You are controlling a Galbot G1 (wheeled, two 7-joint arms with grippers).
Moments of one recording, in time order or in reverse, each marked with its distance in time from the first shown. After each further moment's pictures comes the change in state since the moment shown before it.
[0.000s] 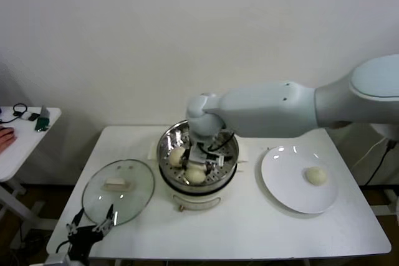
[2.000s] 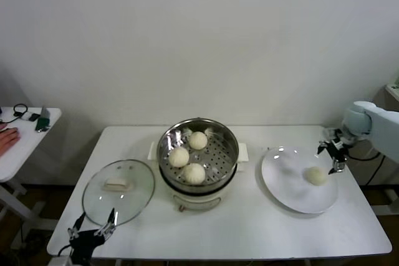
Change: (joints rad) left arm 0.017 -0.025 0.004 0.006 0.024 -0.002 0.004; right arm -0.373 -0.680 0.251 -0.516 0.051 -0.178 -0.101
